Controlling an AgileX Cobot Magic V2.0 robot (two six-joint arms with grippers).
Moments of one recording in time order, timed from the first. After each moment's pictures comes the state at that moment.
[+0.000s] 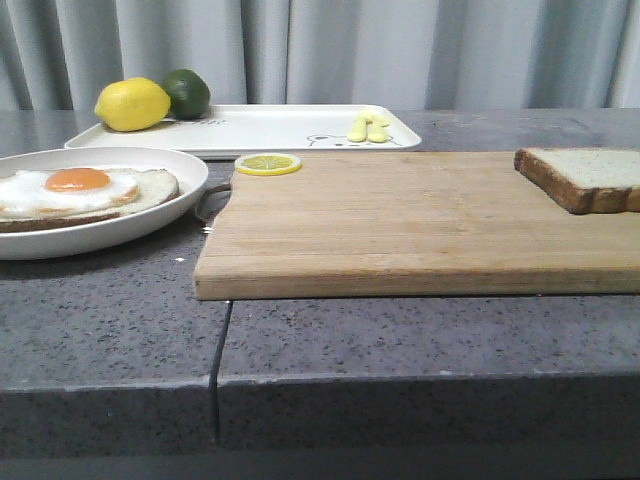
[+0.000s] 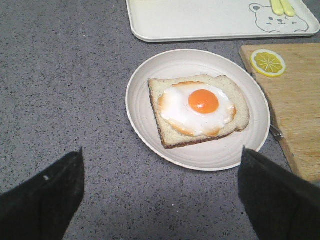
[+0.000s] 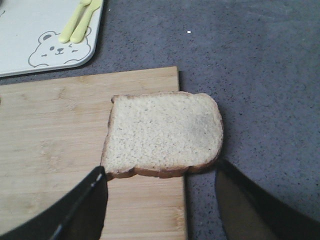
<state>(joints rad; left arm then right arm) -0.02 0.63 -0.87 -0.21 0.96 0.02 -0.13 0.81 -0.80 0.40 0.68 -0.21</state>
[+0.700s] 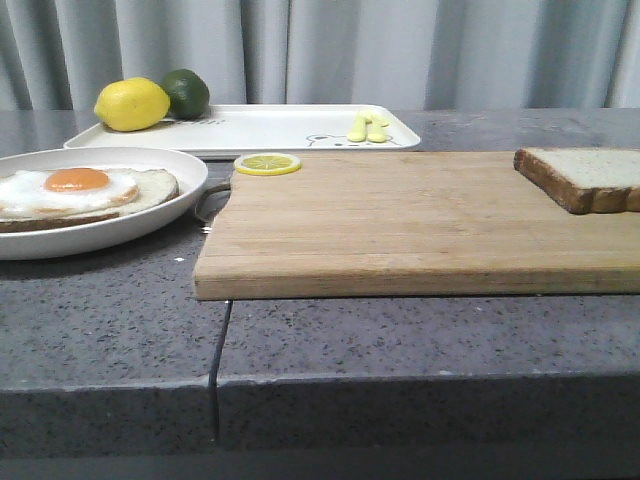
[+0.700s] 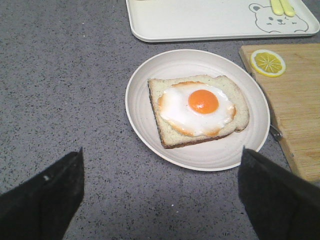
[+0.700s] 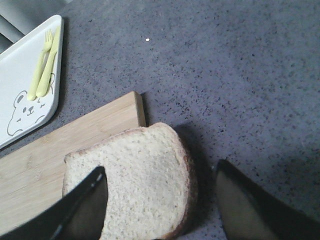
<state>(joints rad) -0.02 0.63 -0.87 -0.21 0.96 0.02 -0.51 1.19 -0.73 1.17 0.65 -0.83</state>
